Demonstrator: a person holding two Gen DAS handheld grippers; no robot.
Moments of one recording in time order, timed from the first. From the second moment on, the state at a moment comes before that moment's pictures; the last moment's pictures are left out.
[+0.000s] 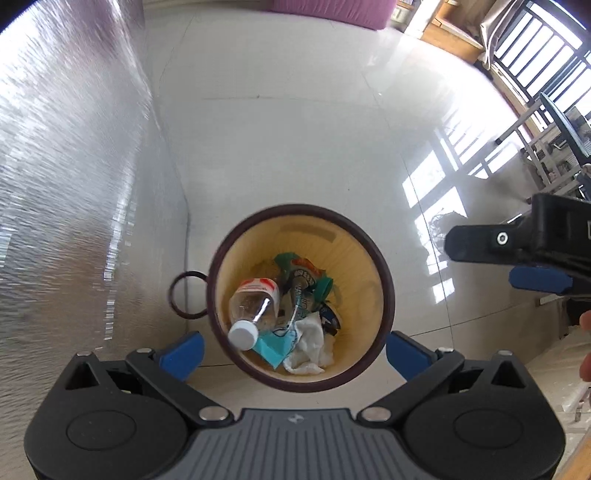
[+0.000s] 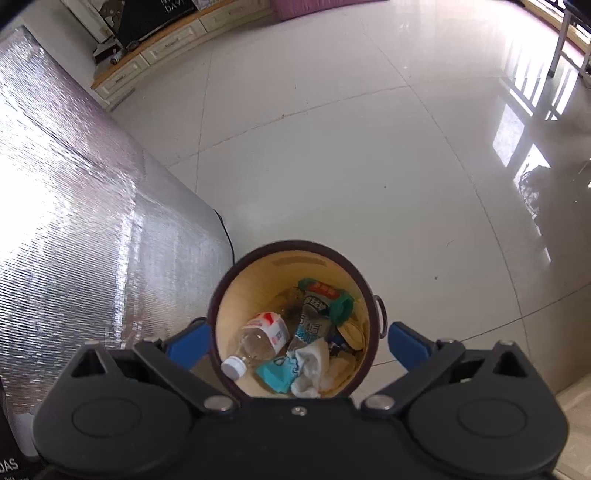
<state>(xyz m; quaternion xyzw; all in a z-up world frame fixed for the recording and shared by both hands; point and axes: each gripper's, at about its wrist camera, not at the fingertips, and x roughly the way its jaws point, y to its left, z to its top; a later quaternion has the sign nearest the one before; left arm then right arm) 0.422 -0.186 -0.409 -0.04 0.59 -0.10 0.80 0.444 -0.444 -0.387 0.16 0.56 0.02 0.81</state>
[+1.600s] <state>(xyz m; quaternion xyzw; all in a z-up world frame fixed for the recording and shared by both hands) 0.113 -0.061 -0.126 -0.03 0.35 -0.10 0.93 0.095 -0.375 -0.118 0.05 0.36 0.02 0.93</state>
